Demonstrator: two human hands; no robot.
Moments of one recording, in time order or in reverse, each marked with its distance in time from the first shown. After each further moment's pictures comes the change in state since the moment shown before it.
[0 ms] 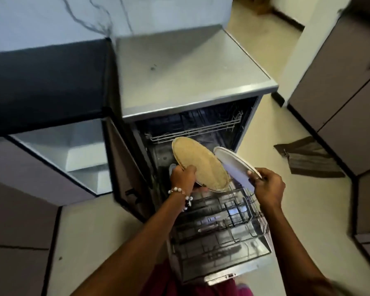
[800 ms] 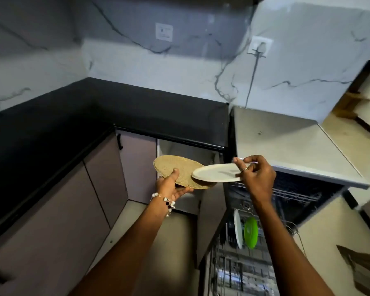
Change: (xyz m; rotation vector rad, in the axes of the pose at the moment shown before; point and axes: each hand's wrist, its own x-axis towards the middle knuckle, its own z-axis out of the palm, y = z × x) left_hand -0.141 0.043 -0.376 -0.695 0.213 0.176; right_hand -0.251 -0.306 0.111 0.295 -0.267 -0.583
